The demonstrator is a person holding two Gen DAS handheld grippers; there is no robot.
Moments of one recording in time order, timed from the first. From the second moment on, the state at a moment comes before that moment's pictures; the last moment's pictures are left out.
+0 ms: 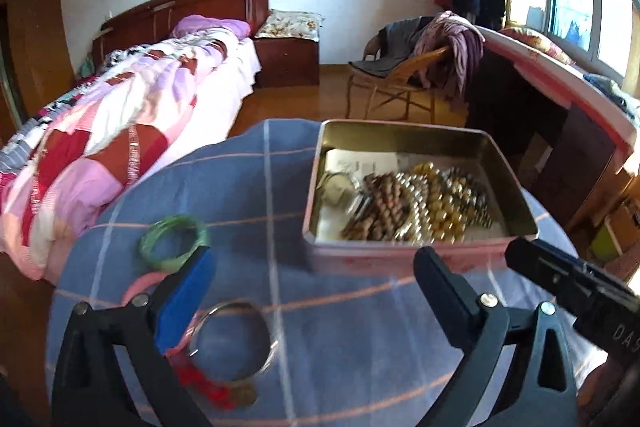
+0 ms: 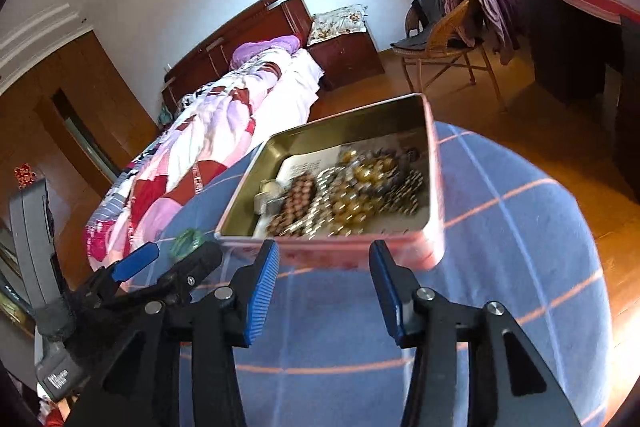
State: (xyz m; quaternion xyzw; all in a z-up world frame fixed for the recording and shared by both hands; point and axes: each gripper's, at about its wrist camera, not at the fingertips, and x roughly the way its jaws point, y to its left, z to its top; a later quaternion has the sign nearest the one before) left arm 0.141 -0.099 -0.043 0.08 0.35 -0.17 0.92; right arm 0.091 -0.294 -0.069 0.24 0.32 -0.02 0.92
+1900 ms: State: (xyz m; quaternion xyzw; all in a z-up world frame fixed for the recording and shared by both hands) left arm 0.111 0.103 -0.081 -0.02 0.38 -0.04 0.92; right arm 0.115 -0.131 -0.098 0.13 0.42 0.08 0.89
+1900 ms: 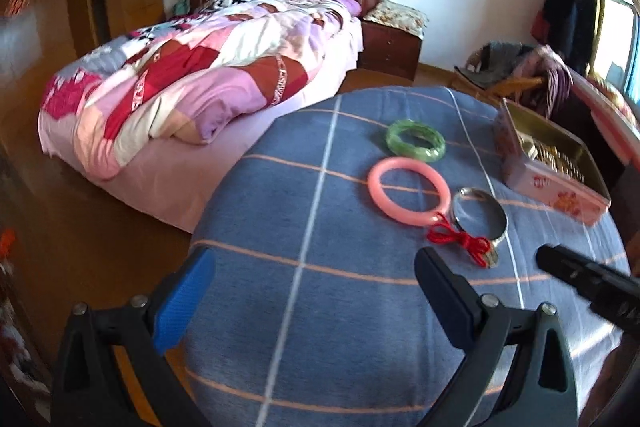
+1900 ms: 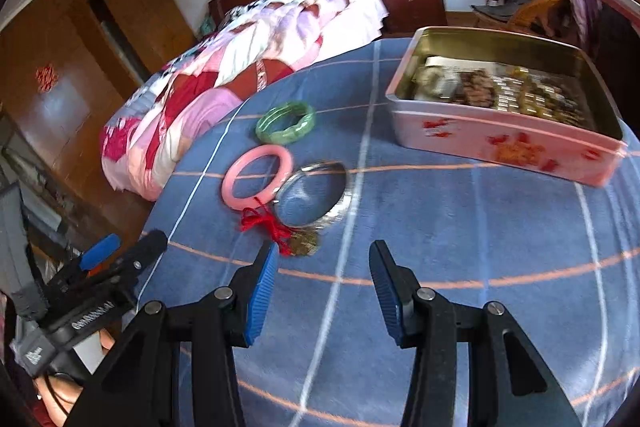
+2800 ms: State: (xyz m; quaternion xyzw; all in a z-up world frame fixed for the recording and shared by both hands) left arm 0.121 0.108 -0.081 -0.04 0.38 -0.09 0.92; right arm 0.129 -0.108 -0.091 0.05 0.40 0.13 0.90
